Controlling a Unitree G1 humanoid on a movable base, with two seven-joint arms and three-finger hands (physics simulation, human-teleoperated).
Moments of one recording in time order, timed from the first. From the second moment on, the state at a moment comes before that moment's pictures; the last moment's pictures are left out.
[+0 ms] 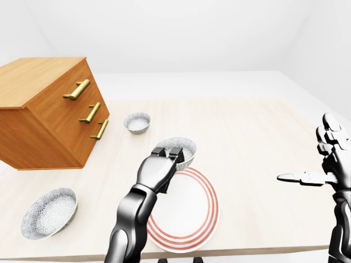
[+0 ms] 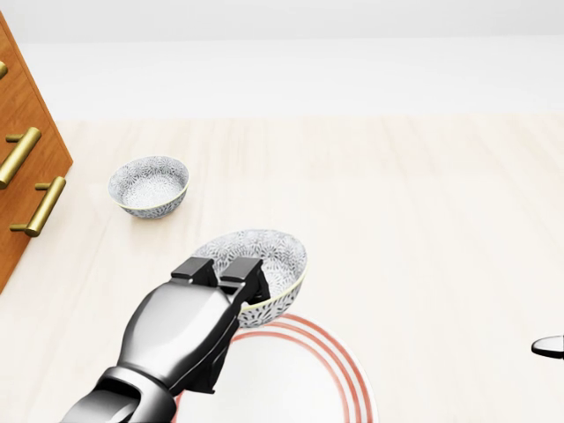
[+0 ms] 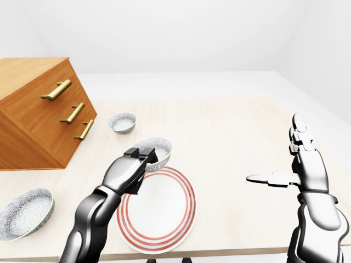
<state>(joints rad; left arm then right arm) 0.02 0.01 -0.25 -0.46 1.26 0.01 -0.55 0.03 -0.30 -0.66 -0.30 -0.06 0.09 0.38</state>
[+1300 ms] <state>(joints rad) 0.23 0.06 -0.41 -0.62 1.27 0.07 -0.51 0.03 -0.30 -0.65 -0.27 -0.07 0.09 0.38</state>
